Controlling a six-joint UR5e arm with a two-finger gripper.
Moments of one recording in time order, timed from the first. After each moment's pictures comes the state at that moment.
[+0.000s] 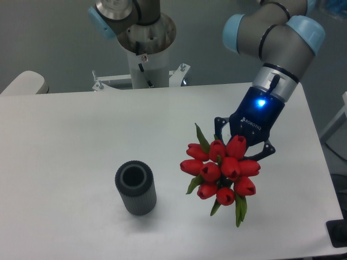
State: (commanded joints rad) arm 2.76 -1.91 -1.51 -0.93 0.55 1.11
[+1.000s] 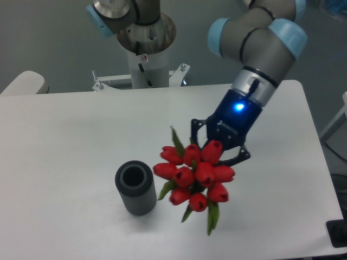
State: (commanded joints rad) arm 2.63 -1.90 -1.53 -0.80 0.53 0.88
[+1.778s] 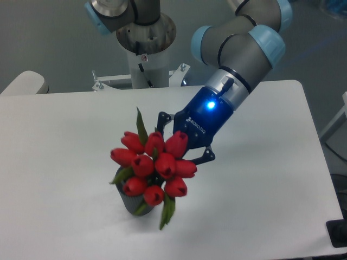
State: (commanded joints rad) arm 2.62 -1.91 -1.53 -0.75 0.19 0.87
